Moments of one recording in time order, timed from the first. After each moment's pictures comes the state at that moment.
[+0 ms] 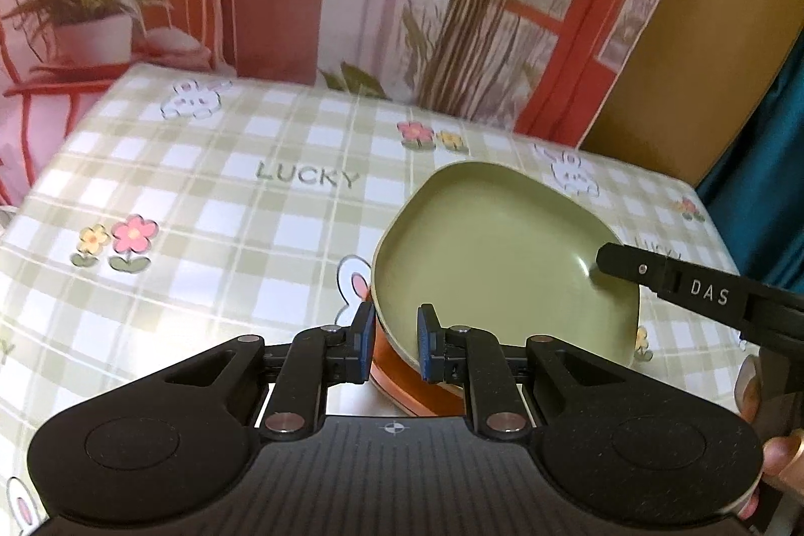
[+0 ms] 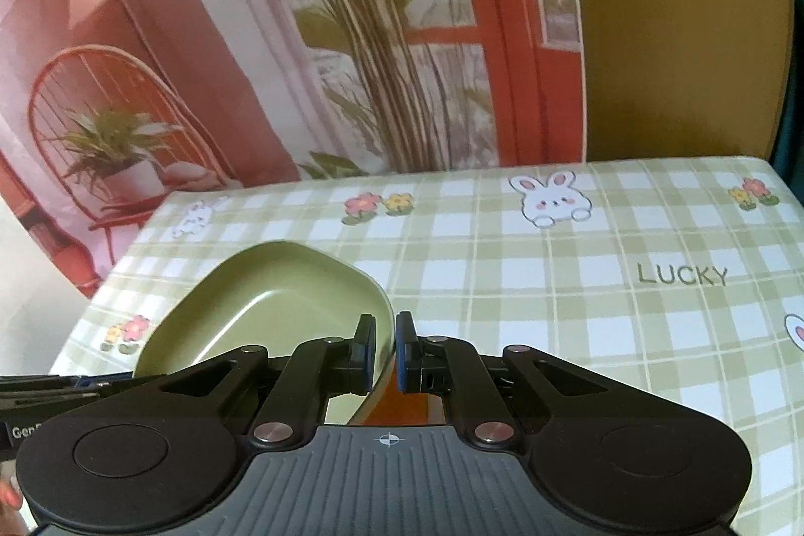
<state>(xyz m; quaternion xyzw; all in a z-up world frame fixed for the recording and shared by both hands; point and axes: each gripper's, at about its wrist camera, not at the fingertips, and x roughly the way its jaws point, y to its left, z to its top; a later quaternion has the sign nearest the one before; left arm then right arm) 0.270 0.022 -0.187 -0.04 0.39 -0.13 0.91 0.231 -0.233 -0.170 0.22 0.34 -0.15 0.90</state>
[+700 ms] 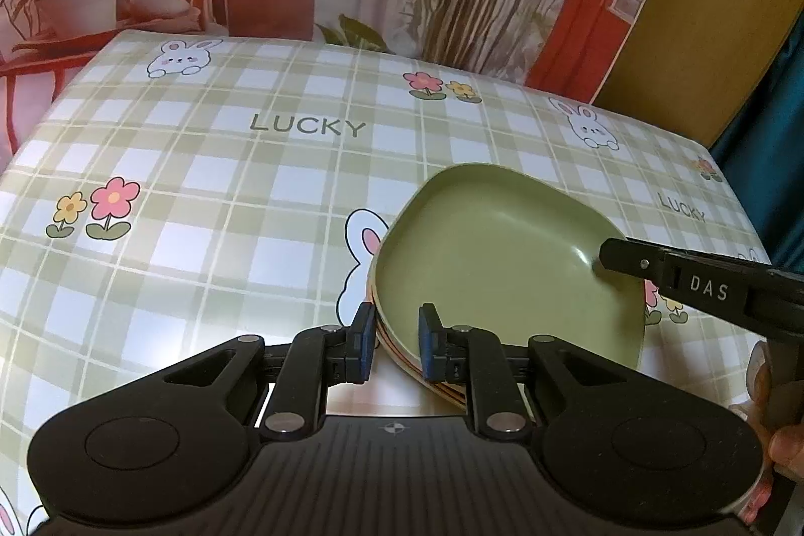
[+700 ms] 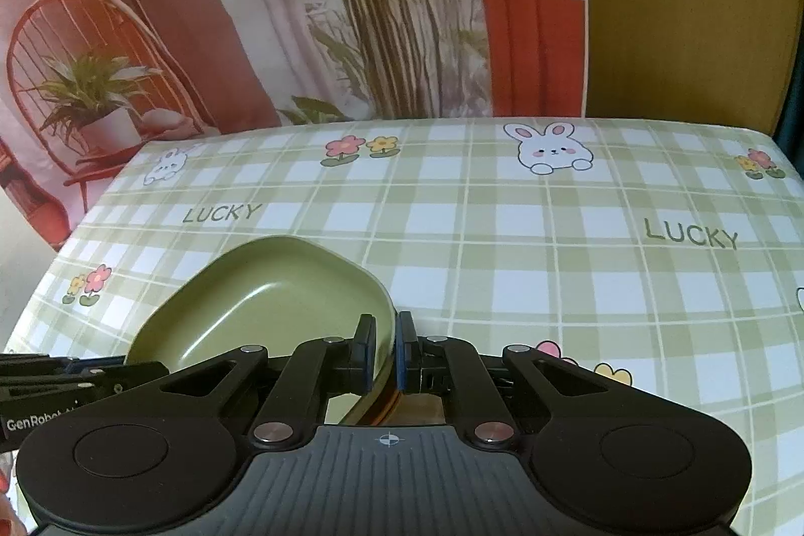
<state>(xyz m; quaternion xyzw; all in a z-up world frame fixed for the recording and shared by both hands) 0.279 0.026 -0.219 -0.03 0.42 -0.14 0.90 0.239 -0.223 -0.204 0.20 0.37 -0.16 0.89</state>
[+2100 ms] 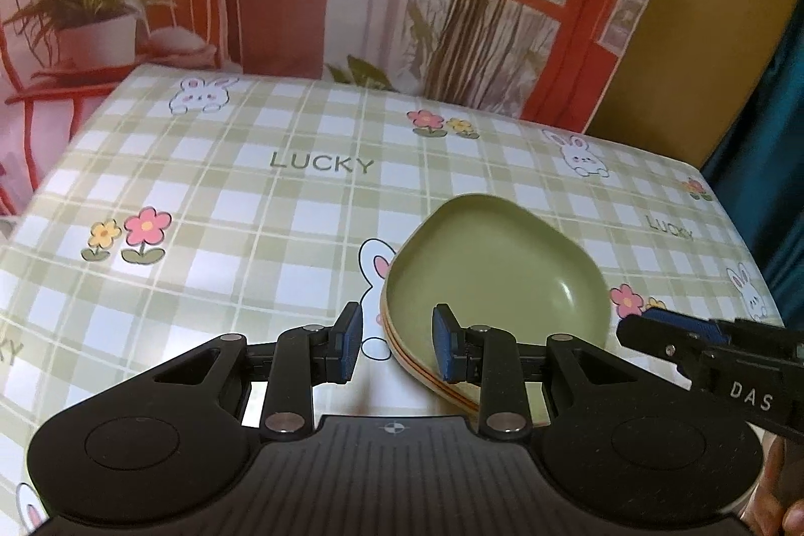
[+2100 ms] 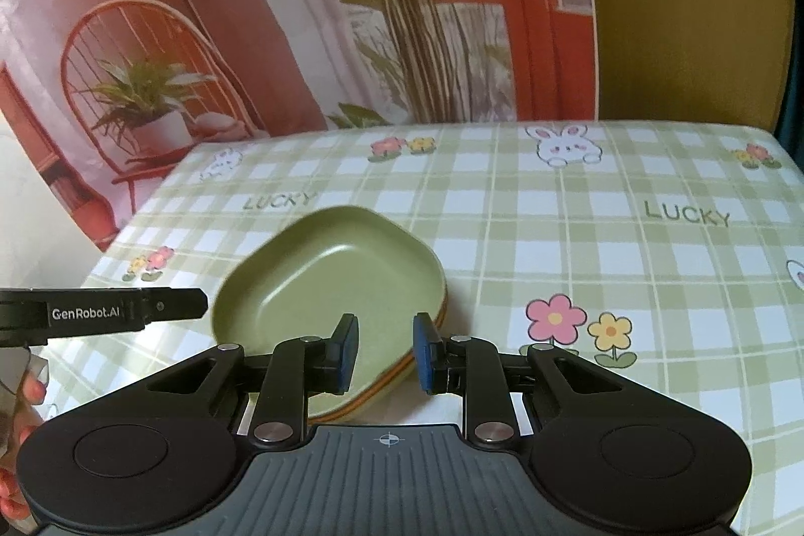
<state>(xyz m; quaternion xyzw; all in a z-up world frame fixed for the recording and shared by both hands) 0.255 0.037 -0.193 -0.02 0.38 -0.14 0.91 0.184 -0.195 -0.174 0.21 0.35 -0.12 0.91</state>
